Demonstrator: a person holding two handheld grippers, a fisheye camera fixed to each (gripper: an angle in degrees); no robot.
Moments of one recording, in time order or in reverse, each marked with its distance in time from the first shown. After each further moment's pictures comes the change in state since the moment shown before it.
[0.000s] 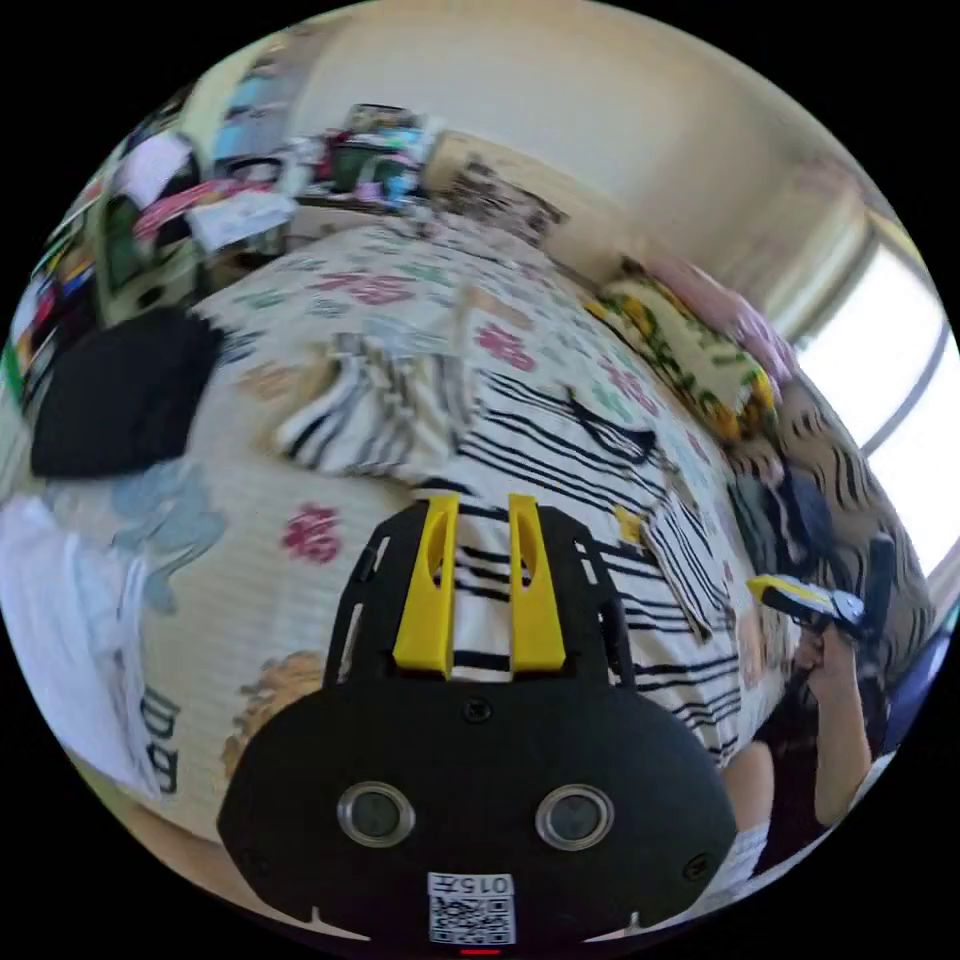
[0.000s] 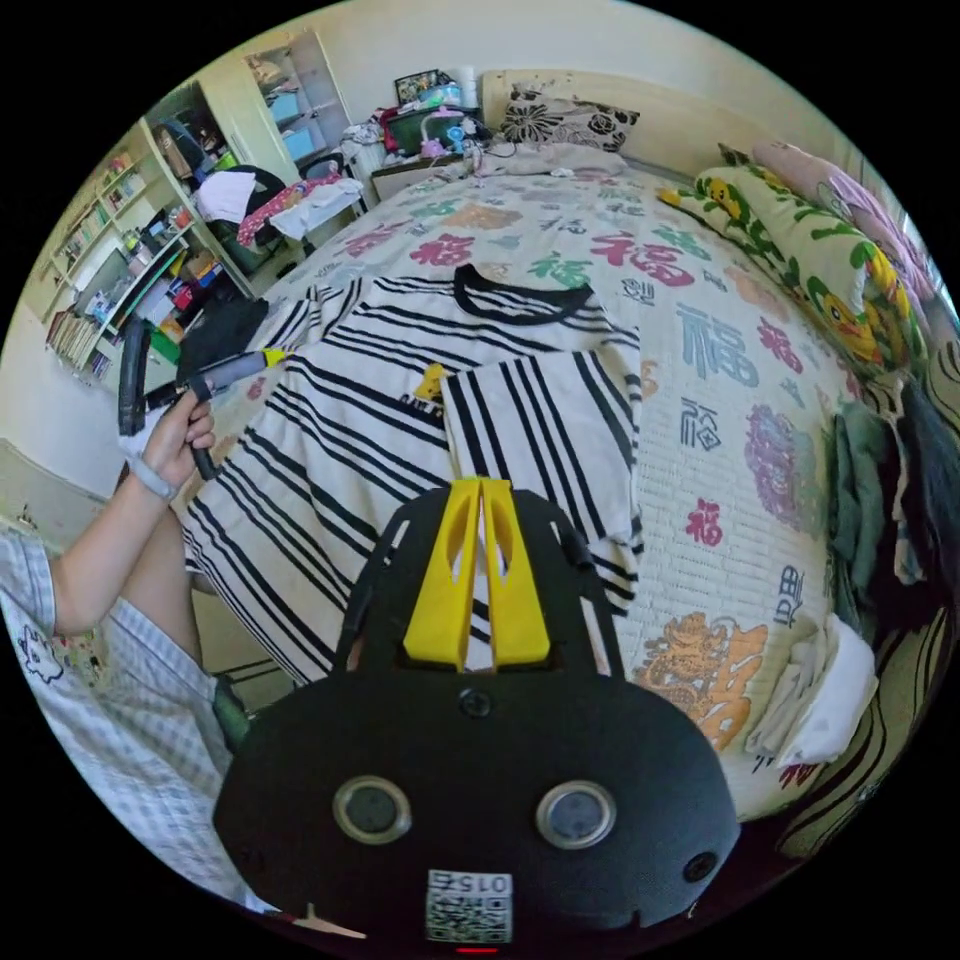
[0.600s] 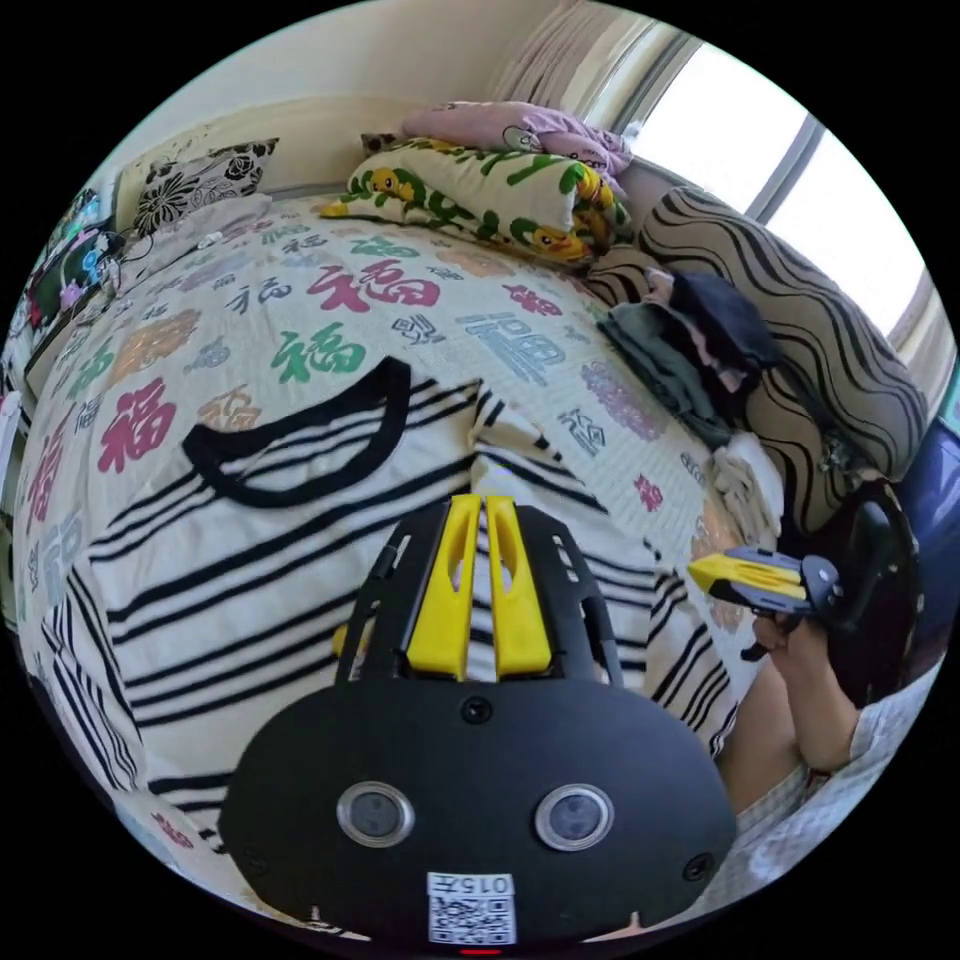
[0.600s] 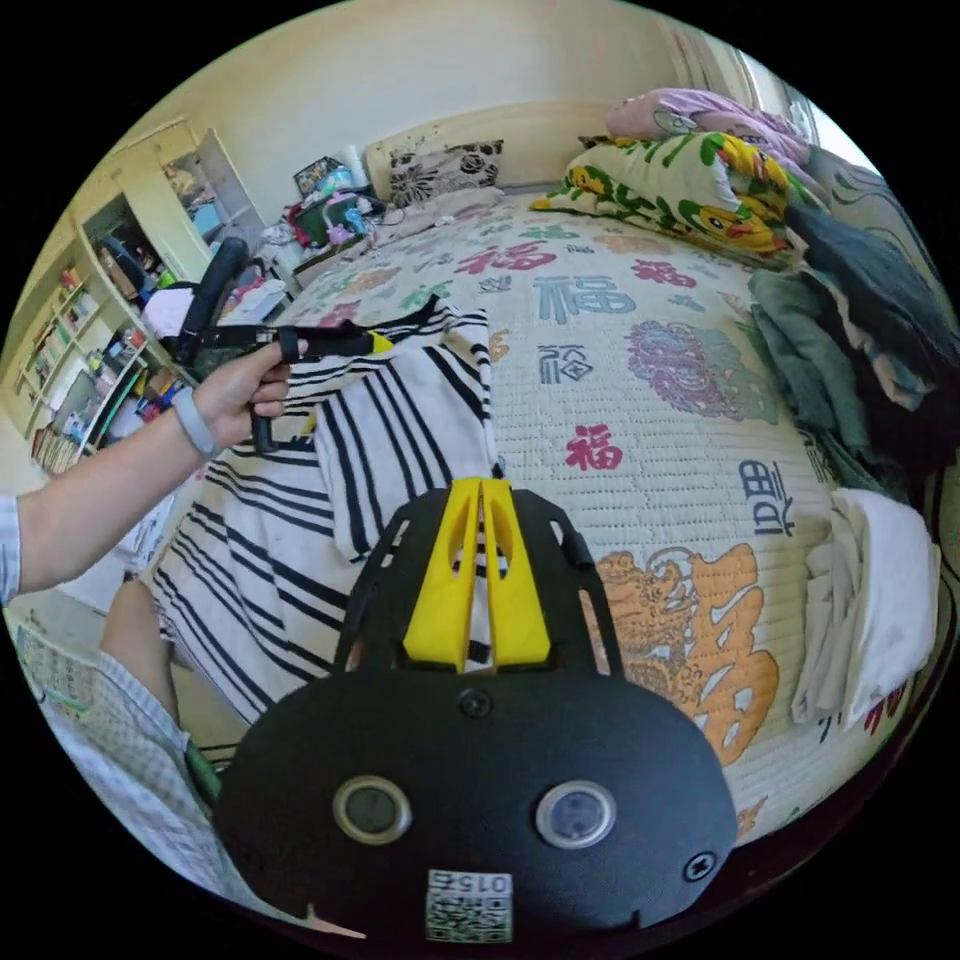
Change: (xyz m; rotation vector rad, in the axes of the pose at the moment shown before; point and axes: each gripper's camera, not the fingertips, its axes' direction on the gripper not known) left arm 0.414 -0.125 0.258 -0.335 0.238 0.652; right arm 0.141 0.147 0.132 0.222 -0.011 0.236
